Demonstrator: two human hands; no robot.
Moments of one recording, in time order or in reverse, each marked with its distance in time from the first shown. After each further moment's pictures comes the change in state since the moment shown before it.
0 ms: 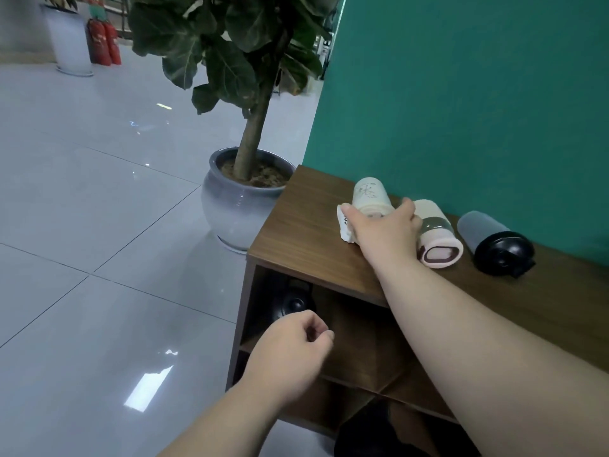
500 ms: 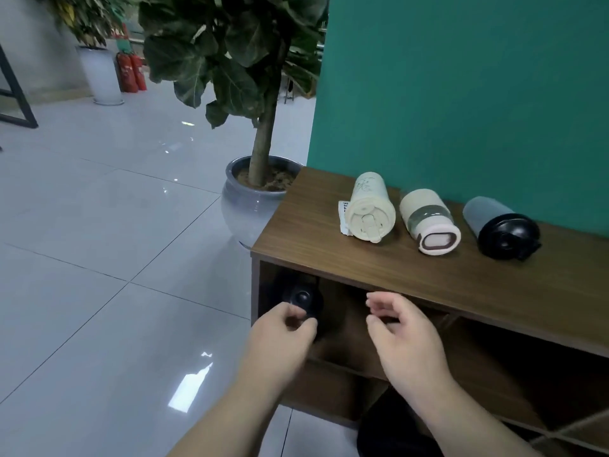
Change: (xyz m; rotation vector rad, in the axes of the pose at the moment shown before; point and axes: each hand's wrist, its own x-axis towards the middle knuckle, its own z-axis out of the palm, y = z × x) left_hand -0.027 0.006 -0.003 -0.088 0.191 -0.172; right_hand -0.118 0.116 -0.057 0.195 -0.271 -0.218
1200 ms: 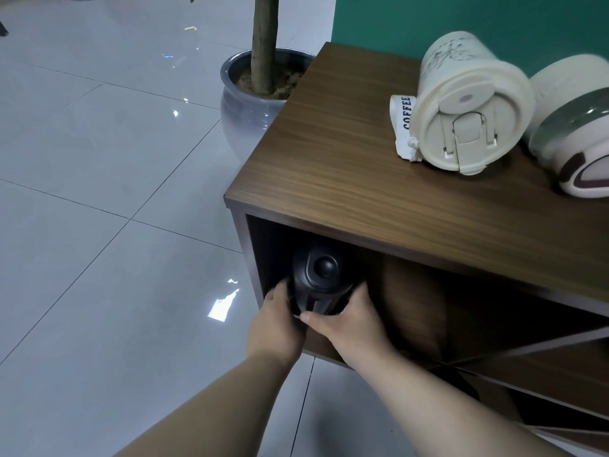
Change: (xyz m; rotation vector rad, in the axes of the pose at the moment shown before) left_hand 0.124 -0.153 0.089 0.324 -0.050 -0.113; right_hand 0.058 0.123 0.181 0.119 -0.315 0.351
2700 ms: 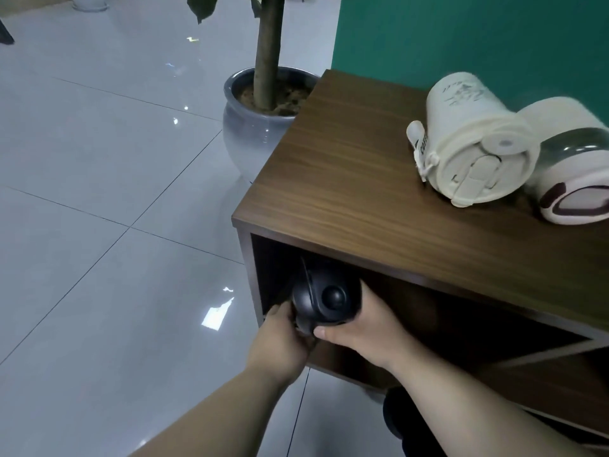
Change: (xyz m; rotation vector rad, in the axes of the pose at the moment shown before) left_hand -0.006 0.001 -0.006 -0.093 -0.112 0.074; right_hand 0.005 -0.022 -0.044 0.088 -0.260 -0.172
